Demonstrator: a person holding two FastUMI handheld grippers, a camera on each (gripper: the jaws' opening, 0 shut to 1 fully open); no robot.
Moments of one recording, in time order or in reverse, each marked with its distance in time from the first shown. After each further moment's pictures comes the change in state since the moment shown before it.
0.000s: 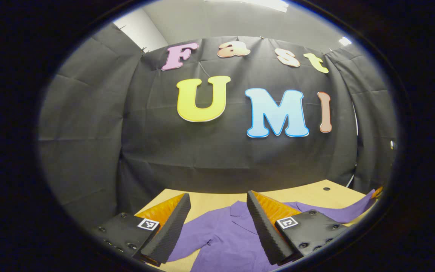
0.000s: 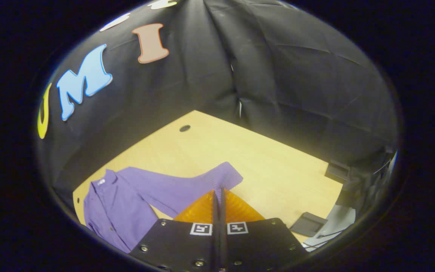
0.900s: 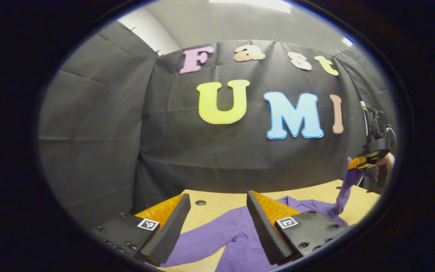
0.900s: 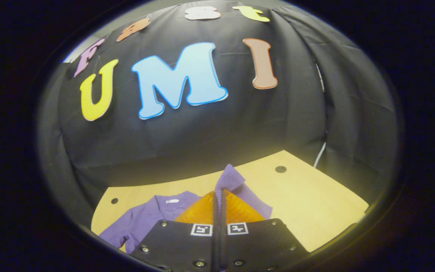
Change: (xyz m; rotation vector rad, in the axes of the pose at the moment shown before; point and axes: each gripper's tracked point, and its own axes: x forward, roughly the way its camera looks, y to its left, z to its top) left arm -0.047 0.076 0.003 0.012 -0.028 0.127; right arm -0.024 0.286 0.028 -0.338 -0.168 0.373
